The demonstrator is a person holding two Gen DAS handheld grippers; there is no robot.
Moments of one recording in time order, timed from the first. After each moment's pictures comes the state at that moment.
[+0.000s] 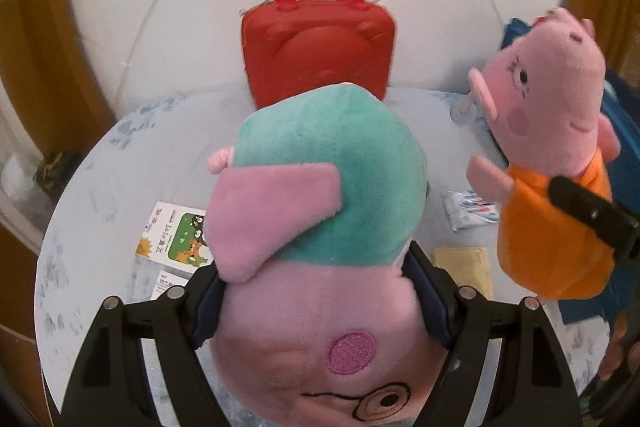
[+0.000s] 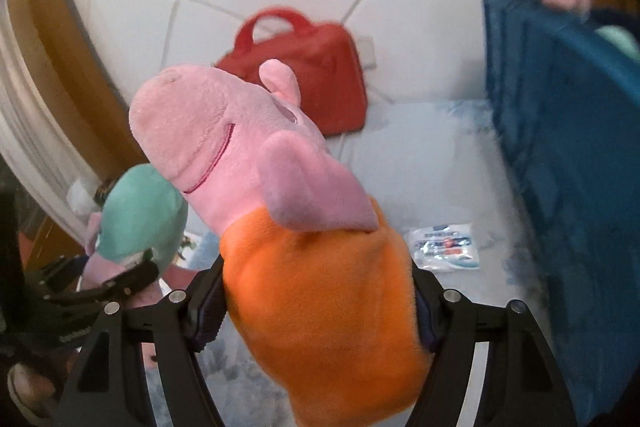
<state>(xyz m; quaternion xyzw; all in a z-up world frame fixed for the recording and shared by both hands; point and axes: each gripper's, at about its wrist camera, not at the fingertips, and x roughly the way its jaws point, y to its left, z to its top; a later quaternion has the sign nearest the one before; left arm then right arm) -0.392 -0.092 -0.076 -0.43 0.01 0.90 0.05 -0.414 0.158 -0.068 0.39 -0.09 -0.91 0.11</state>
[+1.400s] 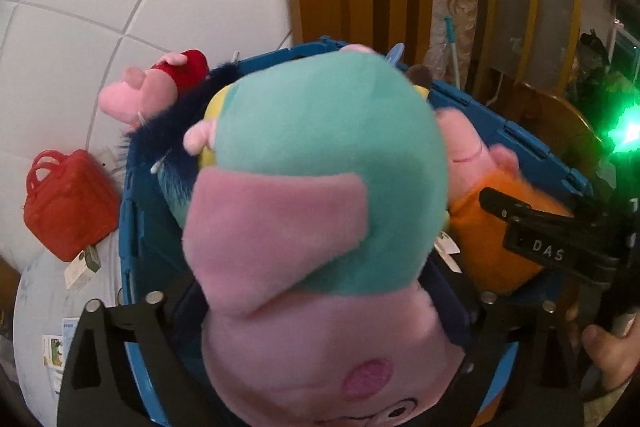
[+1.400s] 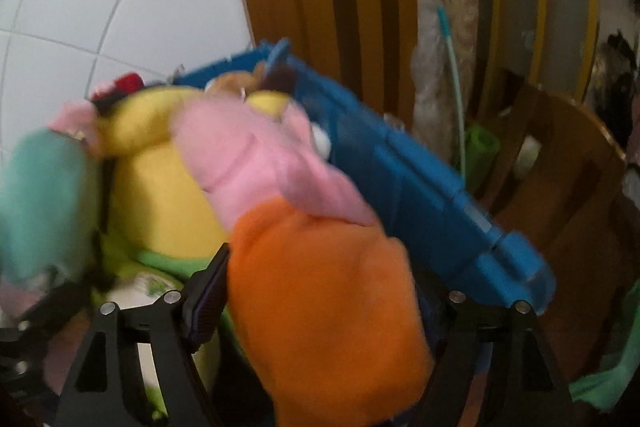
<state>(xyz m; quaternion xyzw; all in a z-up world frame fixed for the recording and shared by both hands) -0.317 0.437 0.021 -0.36 0.13 0.89 0.25 -0.264 0.625 0.002 0.37 -0.14 -0.90 -0.17</state>
